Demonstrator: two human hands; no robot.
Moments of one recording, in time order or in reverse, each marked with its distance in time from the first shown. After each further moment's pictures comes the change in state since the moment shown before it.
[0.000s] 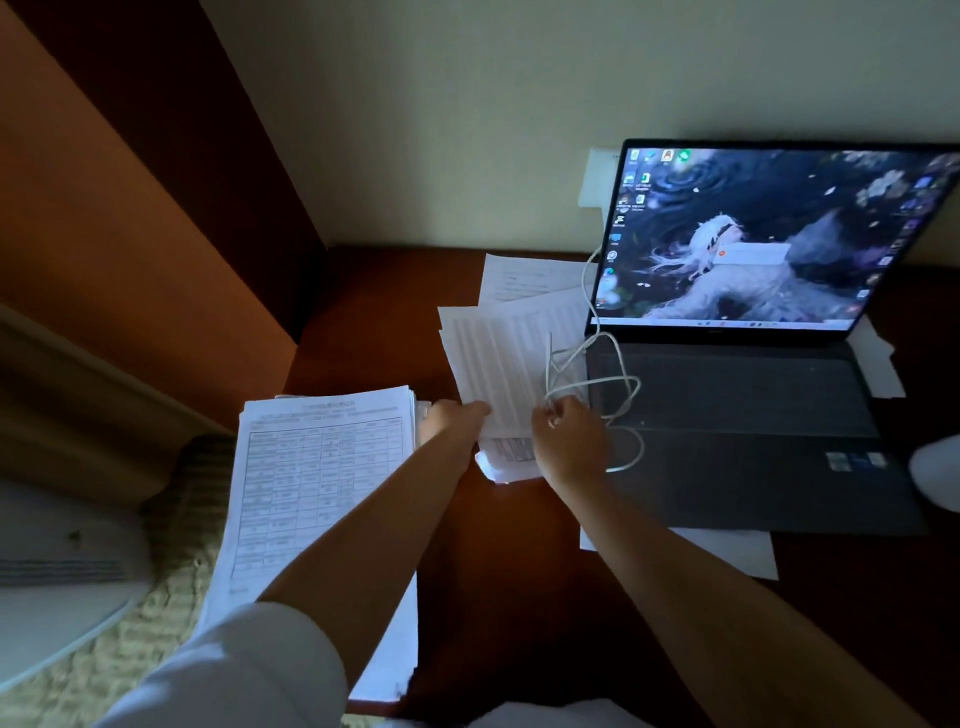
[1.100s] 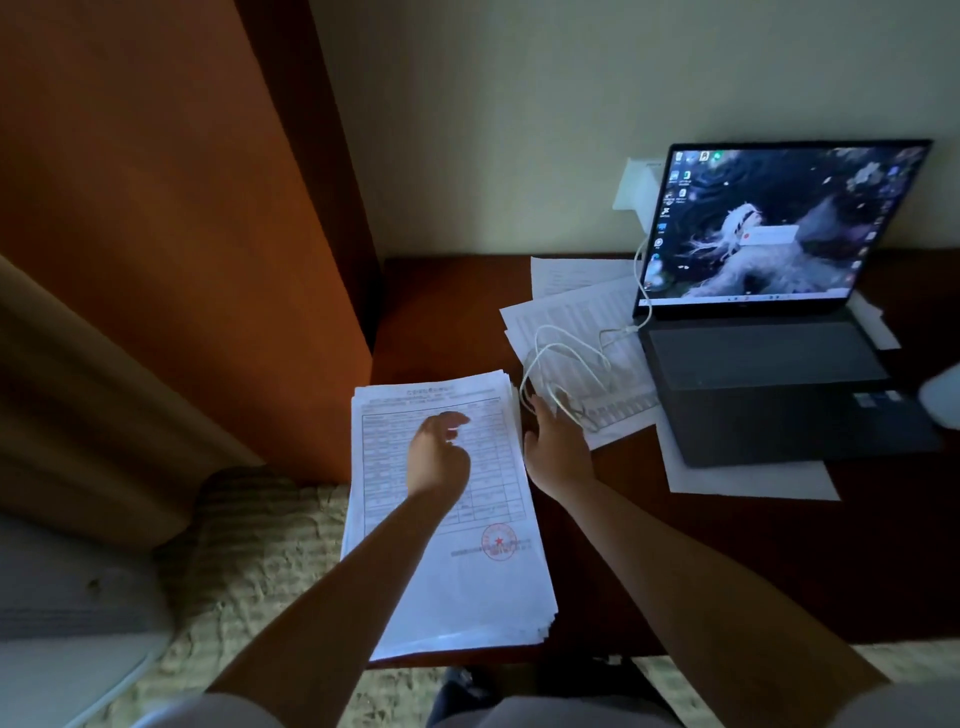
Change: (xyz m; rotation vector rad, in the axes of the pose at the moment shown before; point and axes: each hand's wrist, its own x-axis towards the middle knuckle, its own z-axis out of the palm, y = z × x) left_hand 0.001 -0.094 -0.153 0.259 0.012 0.643; right_hand -0.097 -0.078 0.066 -0.078 -0.151 -0.169
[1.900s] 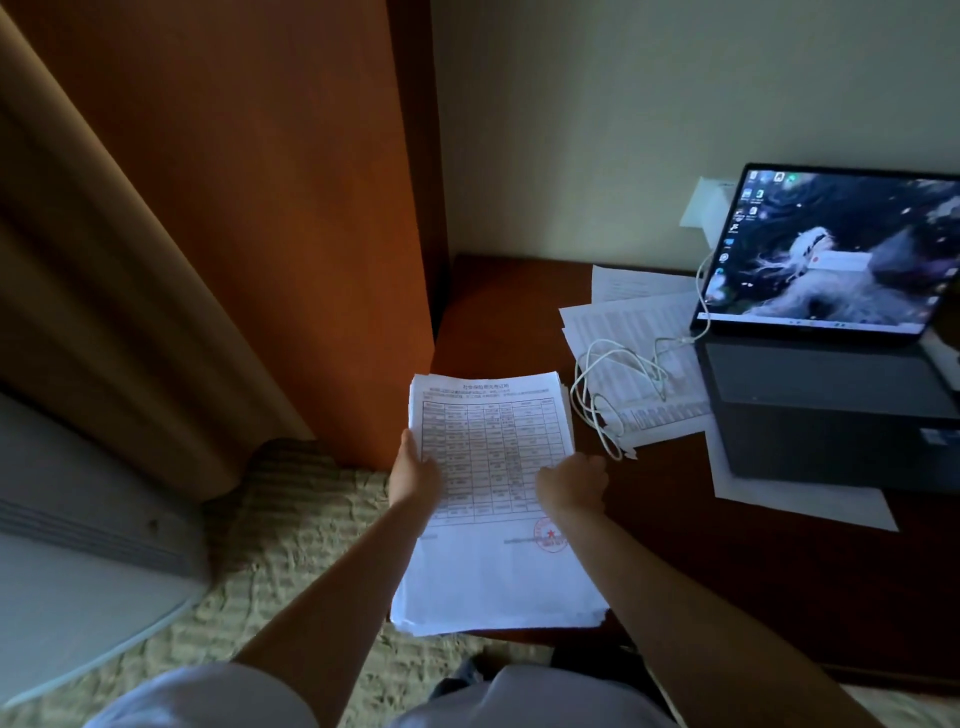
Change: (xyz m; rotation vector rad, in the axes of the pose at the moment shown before) left_hand -0.034 -0.079 -0.044 -0.123 0.118 -0.283; right_hand -0.057 -0.041 0.030 0.069 -0.089 0.476
